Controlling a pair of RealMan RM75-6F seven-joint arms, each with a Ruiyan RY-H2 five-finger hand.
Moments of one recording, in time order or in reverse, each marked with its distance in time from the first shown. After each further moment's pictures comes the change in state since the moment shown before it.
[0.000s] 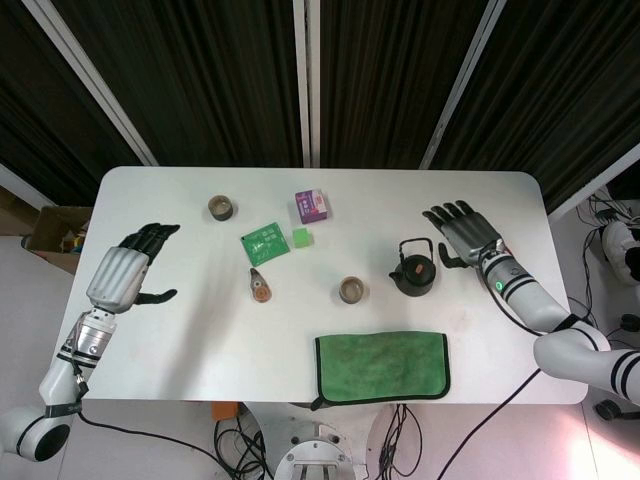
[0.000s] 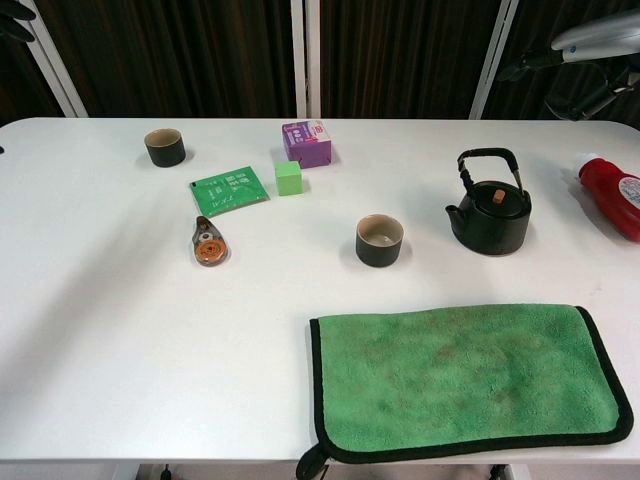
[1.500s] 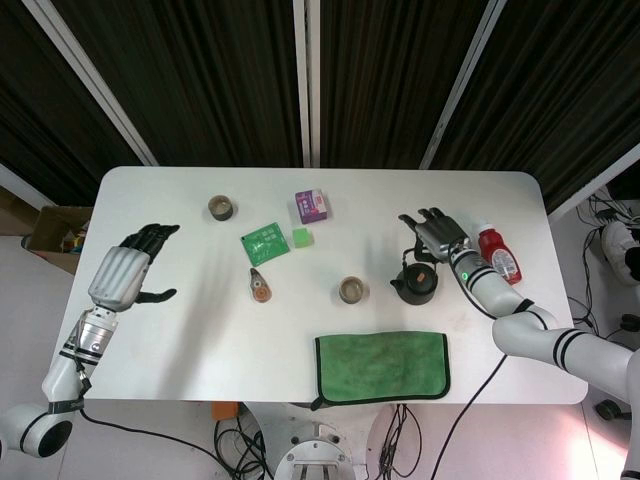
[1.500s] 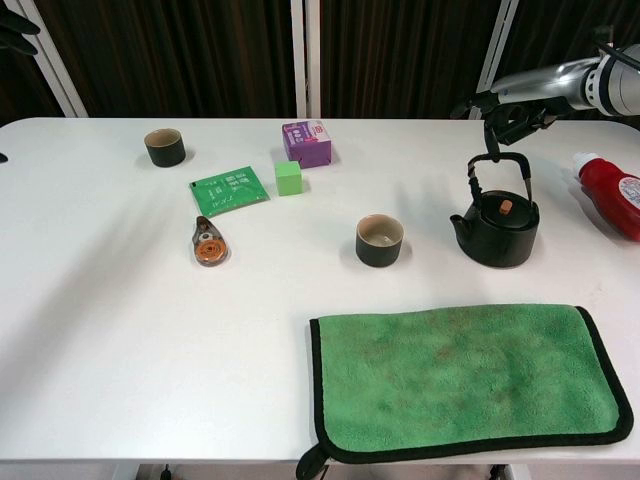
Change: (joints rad) left arm -0.004 -0.020 -0.005 0.032 -0.019 -0.029 0.002; right arm 0.087 -0.215 -0.039 0.230 0.028 -0.062 0.168
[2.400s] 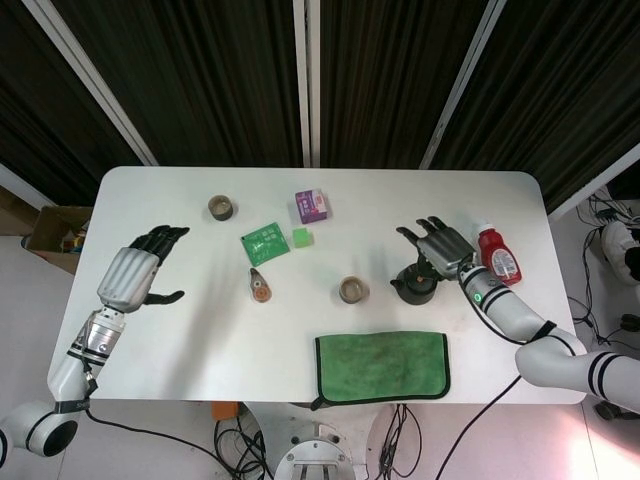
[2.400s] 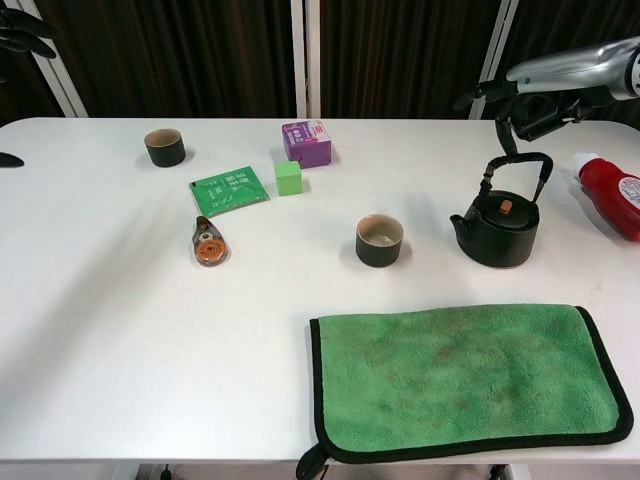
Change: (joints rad) left arm -0.011 -0.013 0.001 -0.010 0.019 0.000 0.014; right arm -0.062 0.159 -0.032 -0.269 -0.122 0.130 -0.034
